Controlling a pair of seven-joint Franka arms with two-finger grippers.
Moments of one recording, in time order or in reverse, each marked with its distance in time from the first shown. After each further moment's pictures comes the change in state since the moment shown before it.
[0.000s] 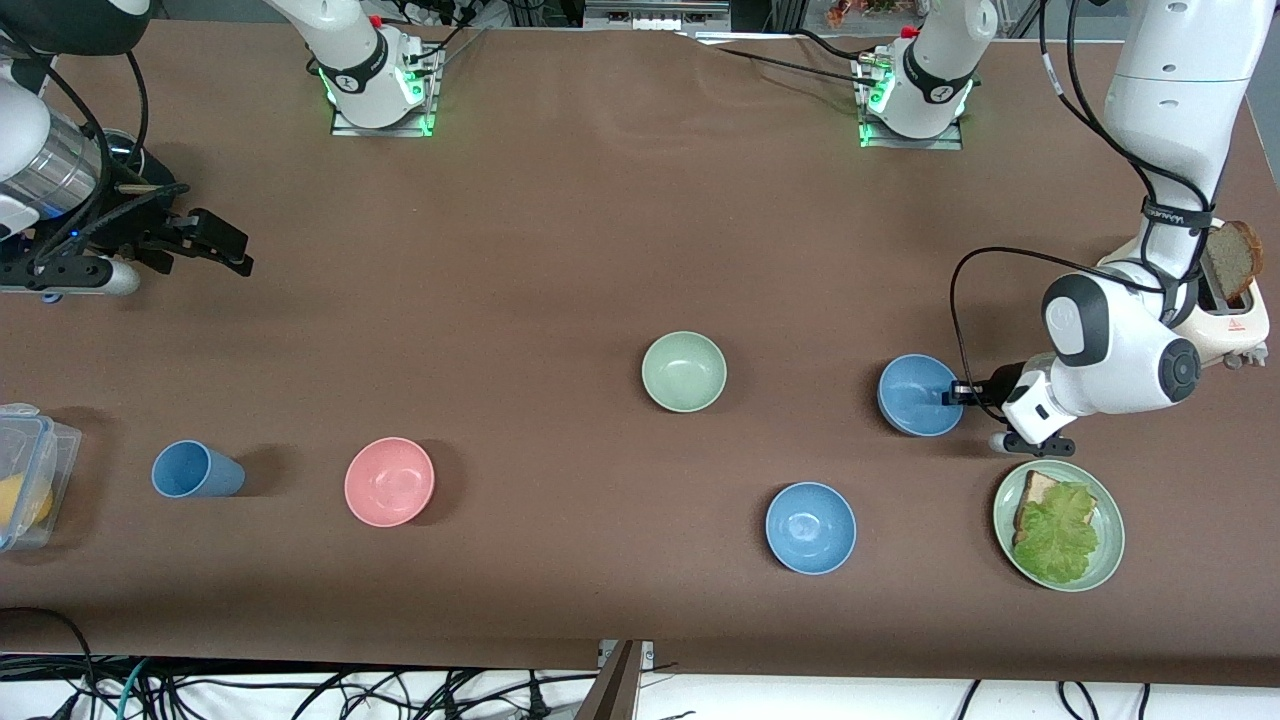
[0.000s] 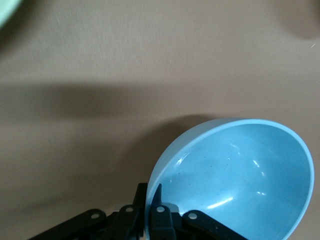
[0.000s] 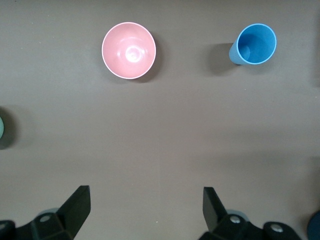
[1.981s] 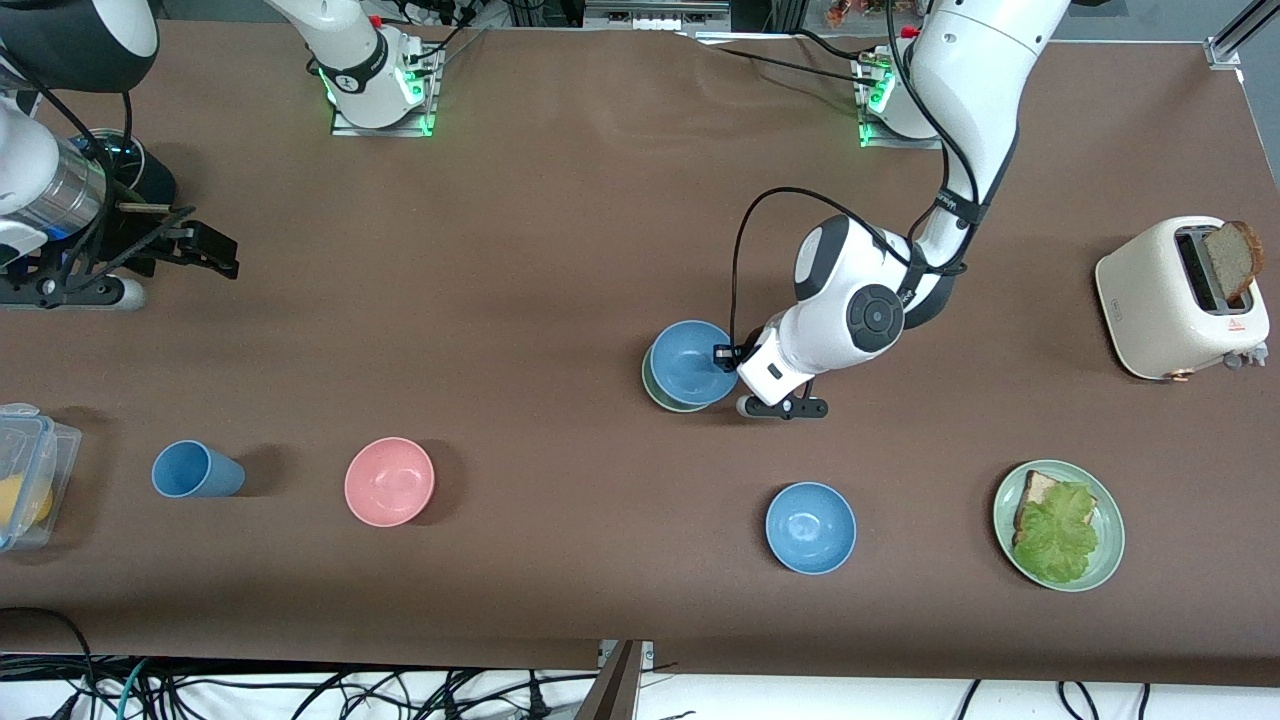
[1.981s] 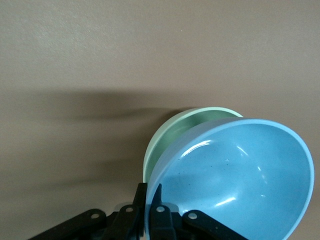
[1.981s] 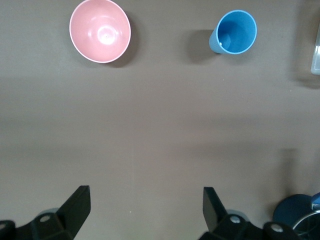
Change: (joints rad) left arm -0.450 0.016 -0.126 0.110 -0.040 0.079 -0.590; right arm -0.016 0.038 -0.005 0.009 -0.081 -0.051 -0.052
